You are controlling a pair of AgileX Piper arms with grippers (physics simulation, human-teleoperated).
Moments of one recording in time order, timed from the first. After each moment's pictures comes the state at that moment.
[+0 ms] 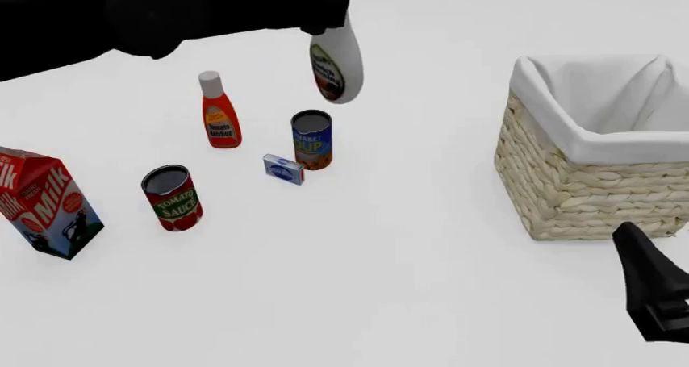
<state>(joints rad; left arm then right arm) -0.60 1.52 -1.33 0.09 0.09 0.08 0.04 0.00 -0.01 0.03</state>
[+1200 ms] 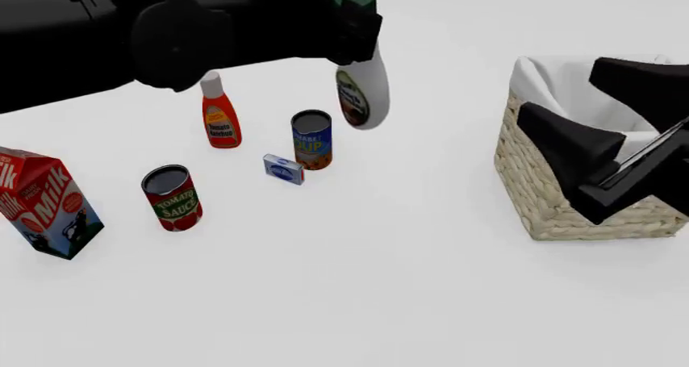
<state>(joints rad) -0.69 1.52 -1.27 0.06 0.08 0.51 0.63 -0.49 -0.07 -0.25</state>
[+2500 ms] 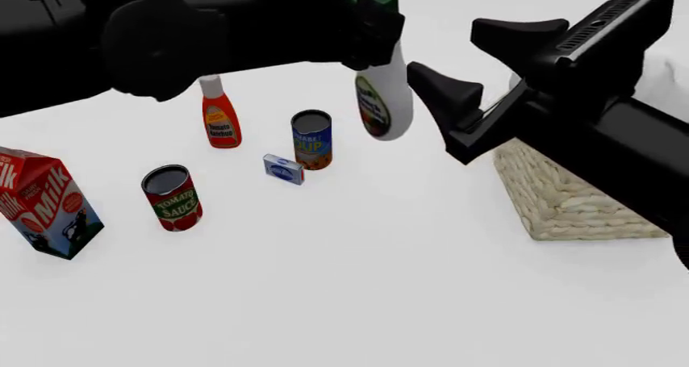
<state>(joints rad) -0.77 1.46 -1.24 0.08 0.04 0.64 1.03 -0.62 -0.39 -0.26</state>
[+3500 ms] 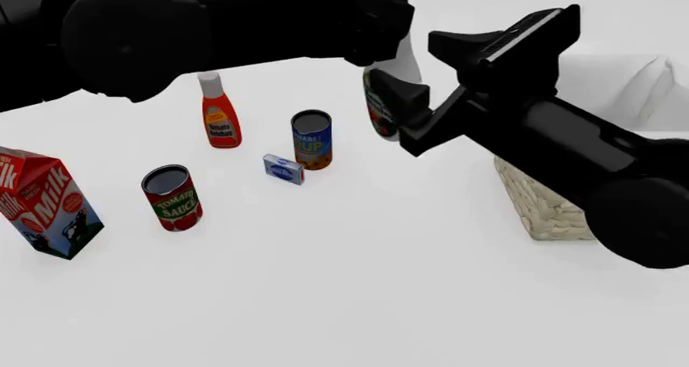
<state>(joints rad) -0.81 1.41 -1.23 0.10 0.02 0.65 1.22 -0.68 -0.49 -0.23</state>
